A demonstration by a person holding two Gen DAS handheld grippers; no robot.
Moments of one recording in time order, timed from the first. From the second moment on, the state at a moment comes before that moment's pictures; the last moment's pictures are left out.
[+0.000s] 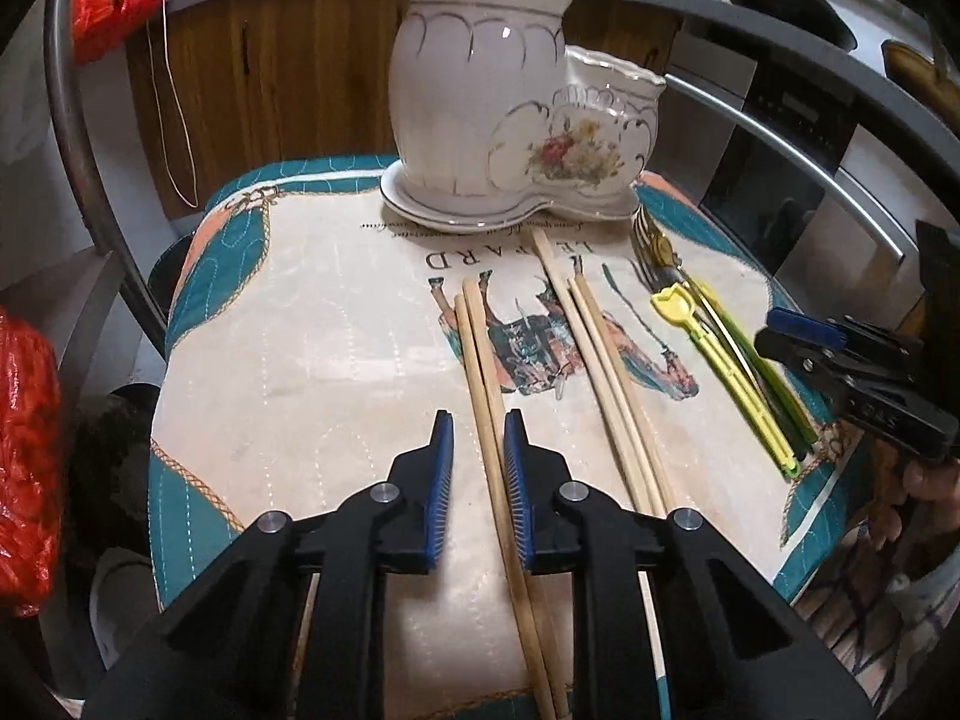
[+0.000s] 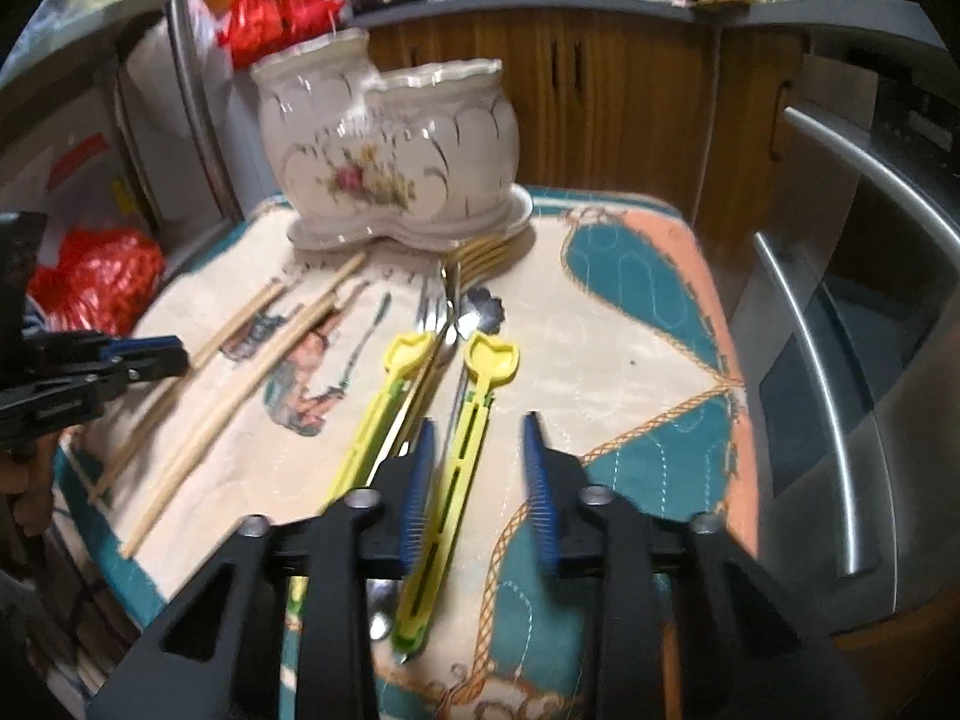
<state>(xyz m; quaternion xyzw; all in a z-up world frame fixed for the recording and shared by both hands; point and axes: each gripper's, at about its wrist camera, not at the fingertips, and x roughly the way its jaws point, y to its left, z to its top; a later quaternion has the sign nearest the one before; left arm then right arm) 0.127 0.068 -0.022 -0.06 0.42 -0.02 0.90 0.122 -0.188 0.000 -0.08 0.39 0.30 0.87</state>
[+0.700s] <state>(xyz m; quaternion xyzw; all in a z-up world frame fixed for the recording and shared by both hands) 0.158 0.065 -0.019 0.01 0.54 -0.03 0.84 0.167 -0.158 0.000 -0.19 0.53 0.31 0.77</state>
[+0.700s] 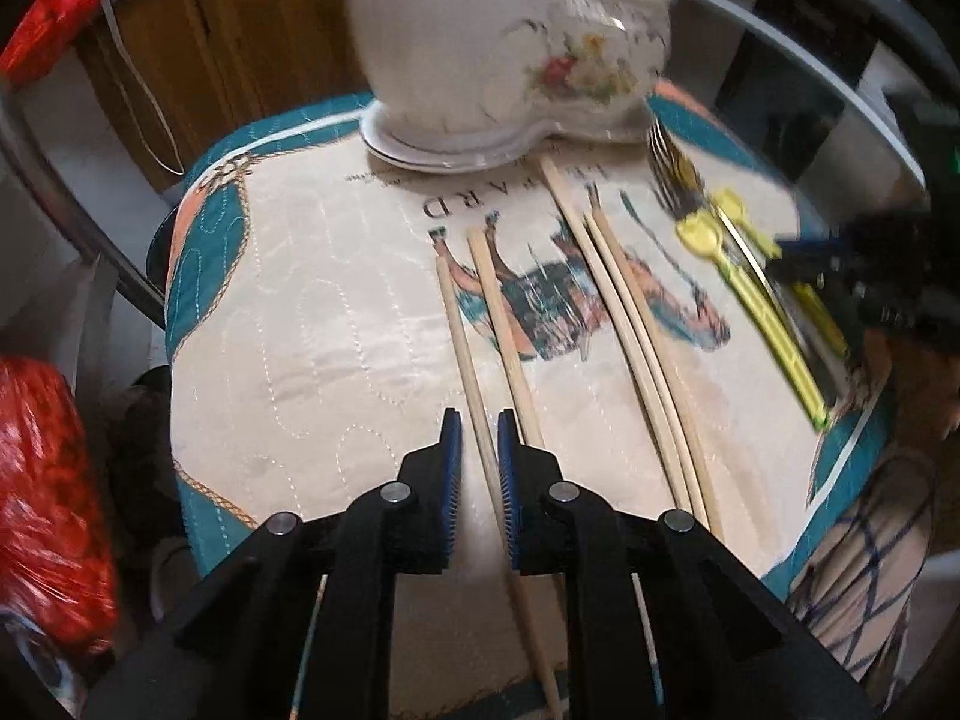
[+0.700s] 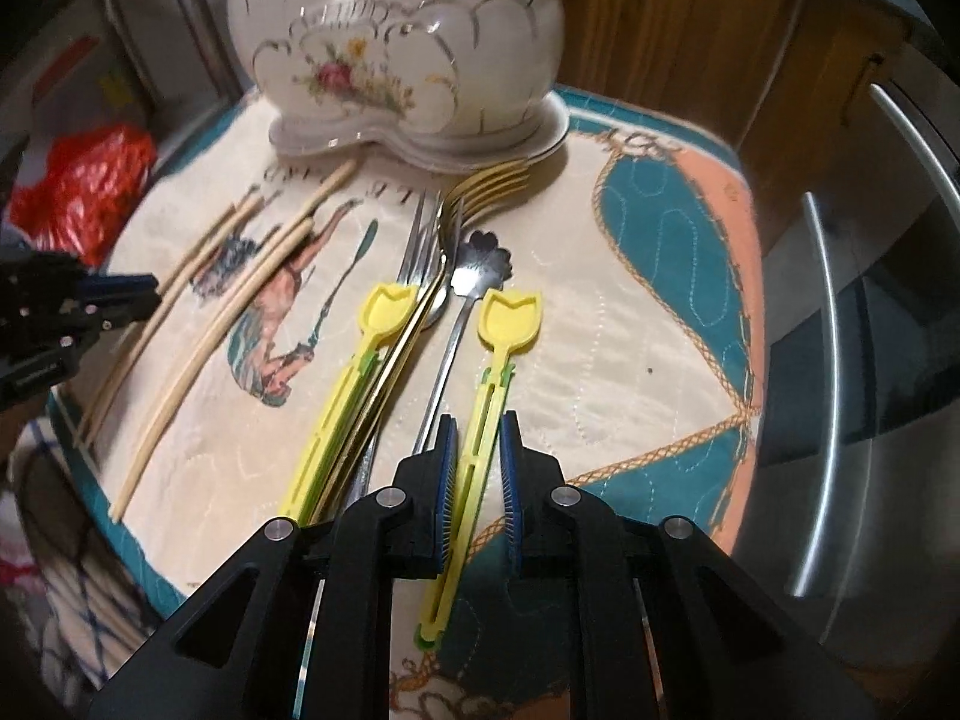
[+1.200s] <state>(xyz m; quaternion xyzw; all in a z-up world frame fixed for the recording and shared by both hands) 0.164 0.072 -0.016 0.01 0.57 -0.04 0.82 0.172 -0.149 0.003 -0.22 0.56 0.31 0.73</state>
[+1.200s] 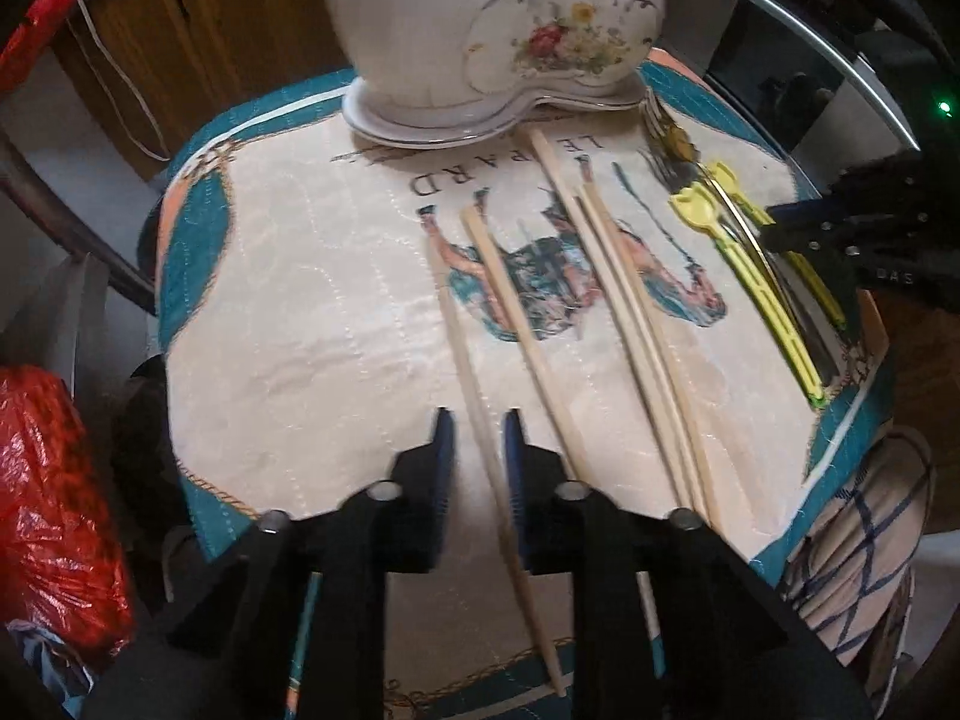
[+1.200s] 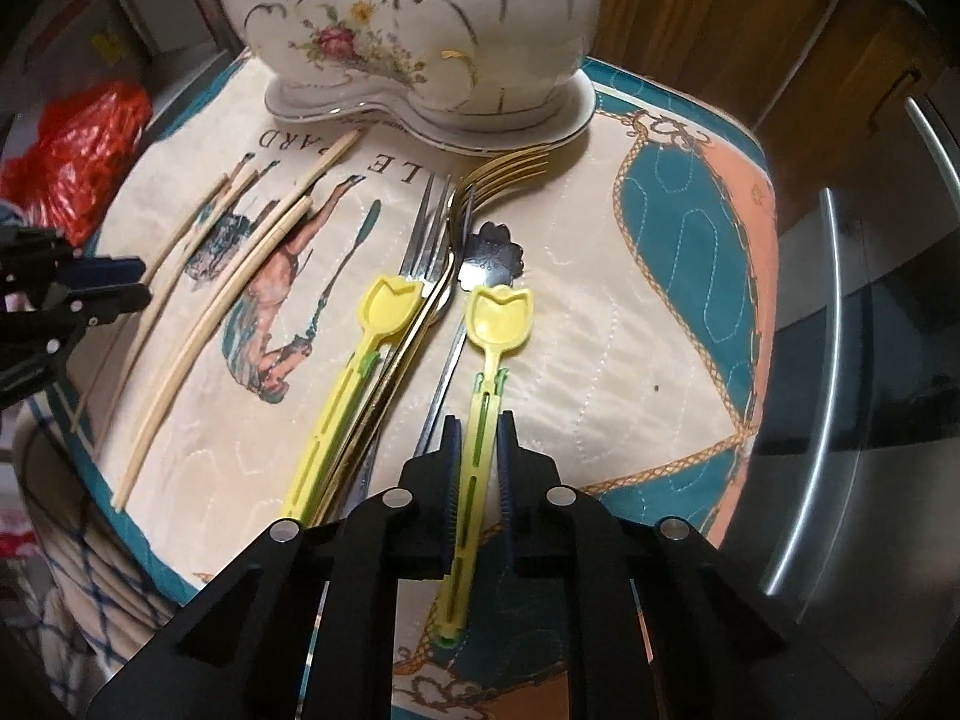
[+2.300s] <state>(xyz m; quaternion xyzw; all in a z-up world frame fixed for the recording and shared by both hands) 0.193 0.124 0.146 -0.15 0.15 -0.07 0.97 0.214 -0.158 0.125 0.04 0.25 0.37 0.89</state>
